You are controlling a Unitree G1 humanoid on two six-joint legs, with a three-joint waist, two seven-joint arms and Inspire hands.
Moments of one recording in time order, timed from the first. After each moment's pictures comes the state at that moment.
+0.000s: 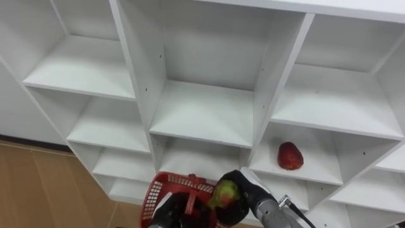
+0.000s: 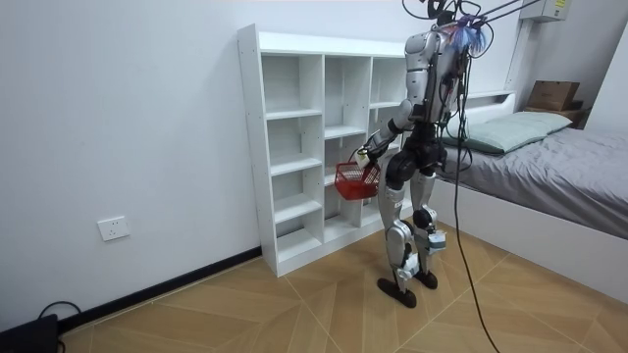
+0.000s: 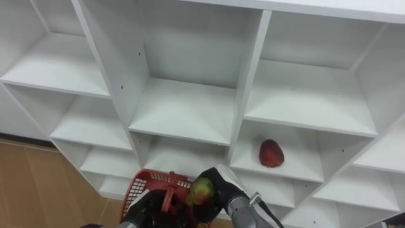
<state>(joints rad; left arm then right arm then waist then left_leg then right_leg) 0.14 0.12 -0.40 0.55 -0.12 0.06 -0.03 0.00 -0.15 0.44 0.56 -0.41 0.06 0.00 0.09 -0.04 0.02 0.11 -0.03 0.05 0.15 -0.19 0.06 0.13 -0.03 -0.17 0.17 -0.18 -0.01</state>
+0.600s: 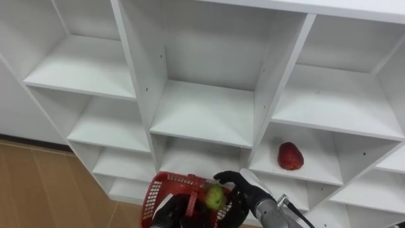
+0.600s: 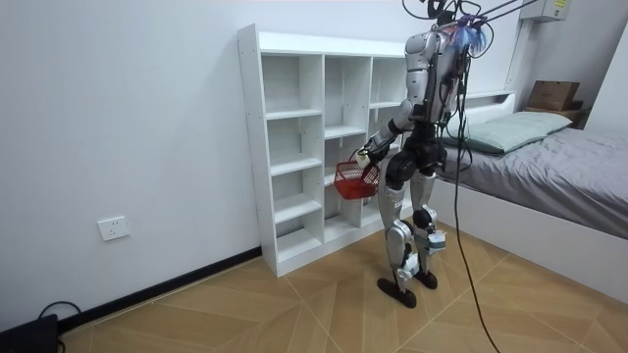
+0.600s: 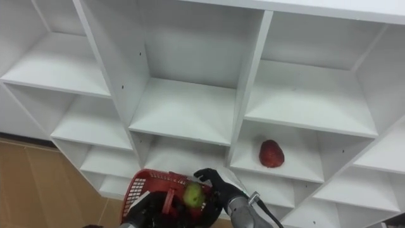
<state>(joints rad) 0.14 0.12 -0.40 0.56 -0.12 0.06 -0.05 -0.02 -0.15 0.45 0.61 -0.43 0.06 -0.01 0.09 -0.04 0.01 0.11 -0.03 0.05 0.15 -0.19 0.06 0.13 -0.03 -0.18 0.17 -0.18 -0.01</state>
